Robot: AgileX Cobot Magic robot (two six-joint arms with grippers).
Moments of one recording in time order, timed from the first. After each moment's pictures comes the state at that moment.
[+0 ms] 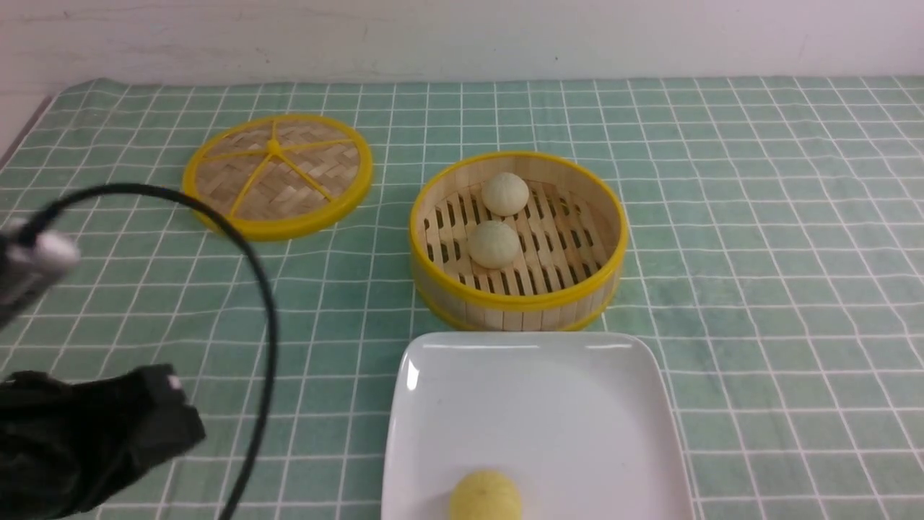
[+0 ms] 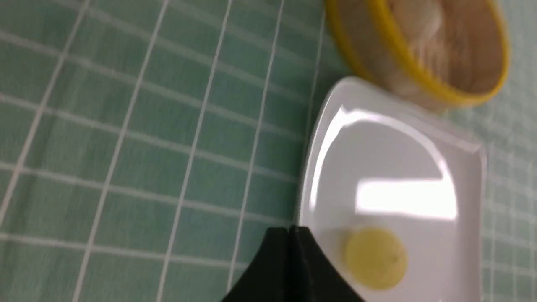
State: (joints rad) right arm 0.02 -0.01 0.01 0.04 0.39 -0.02; left arm -0.04 0.88 -0.58 -0.55 0.79 -0.06
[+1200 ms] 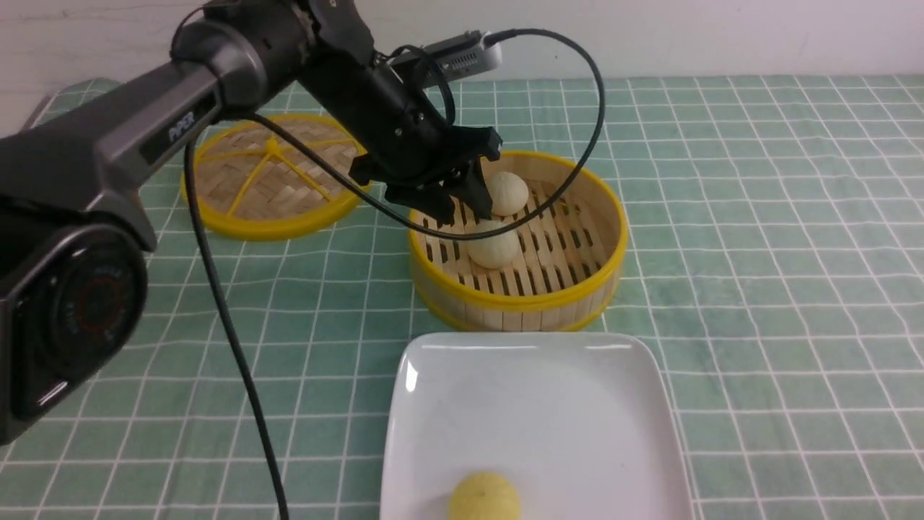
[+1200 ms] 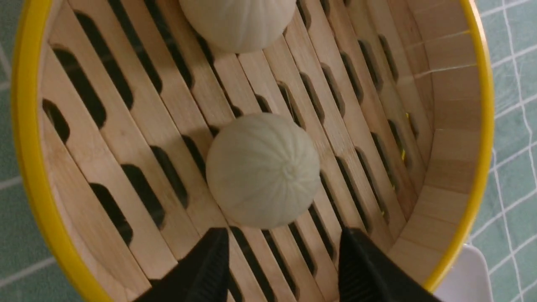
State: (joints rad) right arm 0.02 -0.01 0.01 0.04 0.39 -0.02; left arm -0.35 2.23 -2.04 -0.48 1.10 0.09
